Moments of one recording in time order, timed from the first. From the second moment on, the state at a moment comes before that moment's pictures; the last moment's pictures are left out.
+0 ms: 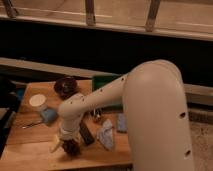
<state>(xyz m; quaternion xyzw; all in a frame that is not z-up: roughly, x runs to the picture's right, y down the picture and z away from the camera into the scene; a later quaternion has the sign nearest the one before) -0.198 0.282 0.728 -0.48 0.12 0.48 0.72</state>
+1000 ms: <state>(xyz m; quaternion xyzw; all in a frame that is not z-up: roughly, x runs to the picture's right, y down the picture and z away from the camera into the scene) -0.212 0.296 0.747 -0.50 0.12 0.50 0.70</state>
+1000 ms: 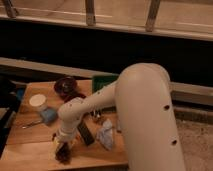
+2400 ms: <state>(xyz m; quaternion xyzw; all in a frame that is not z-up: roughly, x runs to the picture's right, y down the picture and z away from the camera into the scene) -0.172 0.102 0.710 -0.38 0.02 0.55 0.75</state>
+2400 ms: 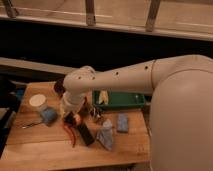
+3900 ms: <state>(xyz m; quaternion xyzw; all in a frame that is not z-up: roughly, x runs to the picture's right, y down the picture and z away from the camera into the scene) -0.238 0.002 0.715 -0.35 -0.07 0.52 0.77</state>
